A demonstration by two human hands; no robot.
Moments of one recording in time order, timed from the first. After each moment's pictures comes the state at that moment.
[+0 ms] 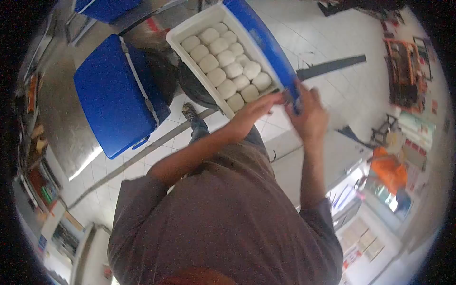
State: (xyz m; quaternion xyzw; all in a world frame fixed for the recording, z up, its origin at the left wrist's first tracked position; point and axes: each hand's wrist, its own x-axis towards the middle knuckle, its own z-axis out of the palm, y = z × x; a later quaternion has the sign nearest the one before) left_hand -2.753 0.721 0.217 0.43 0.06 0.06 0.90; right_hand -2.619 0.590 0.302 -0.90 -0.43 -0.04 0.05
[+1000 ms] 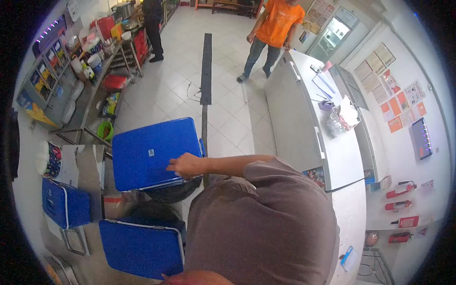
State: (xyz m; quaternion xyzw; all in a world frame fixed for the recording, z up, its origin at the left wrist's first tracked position) left_hand -3.240 1.029 0.045 0.68 0.64 0.06 0.36; right_hand -2.734 0.649 0.176 -0.87 -0.45 0.08 0.18
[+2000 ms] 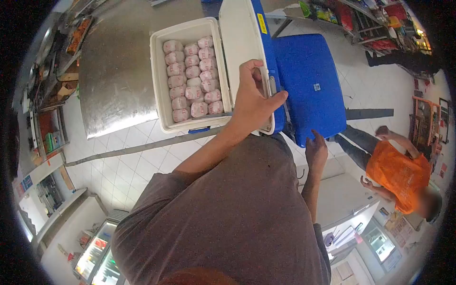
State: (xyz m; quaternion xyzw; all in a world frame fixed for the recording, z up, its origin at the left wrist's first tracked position) left_hand -2.906 0.891 0.270 0.61 0.35 0.34 0.63; right_hand -2.742 0.614 0.186 -0.92 -0.36 0.09 0.15
